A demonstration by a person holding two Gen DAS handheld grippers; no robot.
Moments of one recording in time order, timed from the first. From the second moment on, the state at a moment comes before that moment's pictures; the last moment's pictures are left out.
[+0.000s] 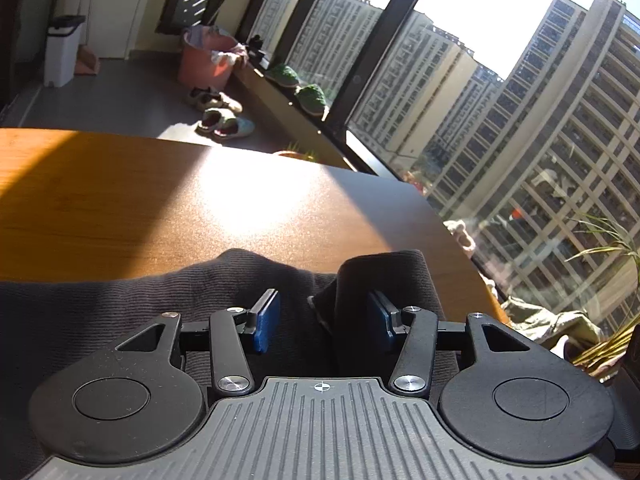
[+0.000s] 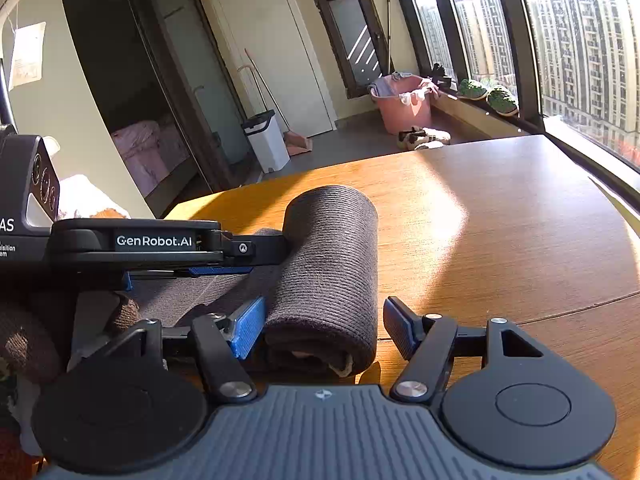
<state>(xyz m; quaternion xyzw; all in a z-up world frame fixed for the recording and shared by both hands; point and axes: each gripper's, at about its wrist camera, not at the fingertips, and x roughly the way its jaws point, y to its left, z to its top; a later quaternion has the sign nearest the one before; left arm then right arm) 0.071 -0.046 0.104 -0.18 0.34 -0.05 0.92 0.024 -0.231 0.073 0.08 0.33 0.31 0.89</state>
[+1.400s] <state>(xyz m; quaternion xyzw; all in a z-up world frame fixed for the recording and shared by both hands) 0.040 0.011 0.118 -0.24 0.32 -0.02 0.92 -0.021 -0.156 0.097 -0.20 0.20 0.31 0.91</state>
